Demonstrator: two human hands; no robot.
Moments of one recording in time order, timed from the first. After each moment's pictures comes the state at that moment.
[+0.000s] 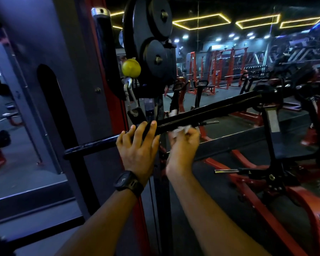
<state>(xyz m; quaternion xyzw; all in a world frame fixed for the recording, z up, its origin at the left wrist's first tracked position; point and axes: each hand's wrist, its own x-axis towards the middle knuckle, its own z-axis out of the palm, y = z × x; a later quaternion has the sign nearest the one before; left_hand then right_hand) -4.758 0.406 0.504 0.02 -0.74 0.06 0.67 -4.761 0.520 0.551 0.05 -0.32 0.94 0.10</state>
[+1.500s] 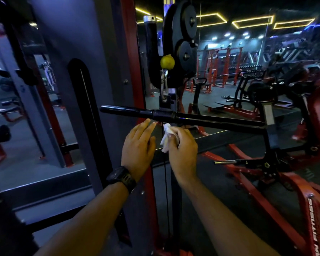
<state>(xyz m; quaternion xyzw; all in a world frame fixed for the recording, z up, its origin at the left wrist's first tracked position) -4.620 0.346 0.510 -0.05 -0.86 -0.11 0.50 -4.638 0.484 0.514 0.23 -0.69 0.61 0.31</state>
